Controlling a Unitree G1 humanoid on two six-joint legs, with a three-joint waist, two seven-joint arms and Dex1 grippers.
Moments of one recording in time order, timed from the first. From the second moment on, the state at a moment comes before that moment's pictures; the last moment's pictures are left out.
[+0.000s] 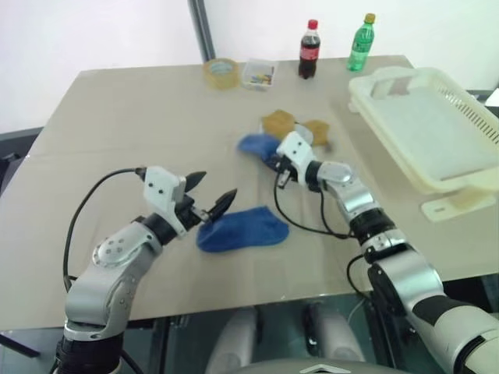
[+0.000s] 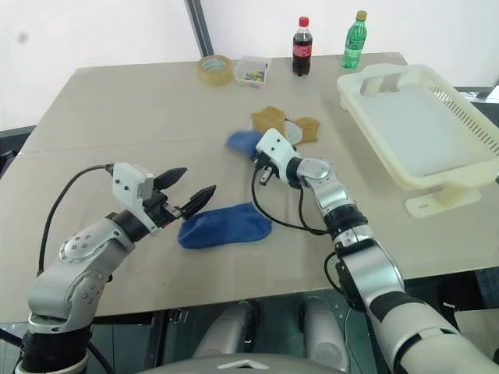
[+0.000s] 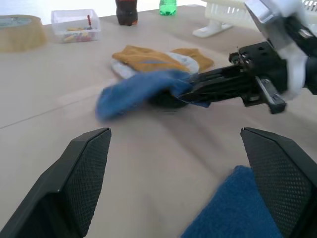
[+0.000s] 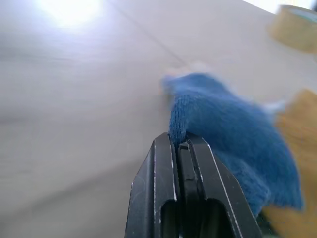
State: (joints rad) left arm -0.04 0.54 0.20 -0.51 -0.51 0.54 -0.50; right arm -0.85 -0.09 0.21 0.68 -0.08 -0.02 0.79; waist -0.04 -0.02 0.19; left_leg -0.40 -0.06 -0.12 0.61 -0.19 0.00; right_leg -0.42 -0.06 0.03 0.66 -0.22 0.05
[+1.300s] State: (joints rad) left arm -0.30 0.52 0.10 0.00 -0.38 0.59 -0.56; right arm -0.80 -0.20 0.28 0.48 -0.03 0.38 0.78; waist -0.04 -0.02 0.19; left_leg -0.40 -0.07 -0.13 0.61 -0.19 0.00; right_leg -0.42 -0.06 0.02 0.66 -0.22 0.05
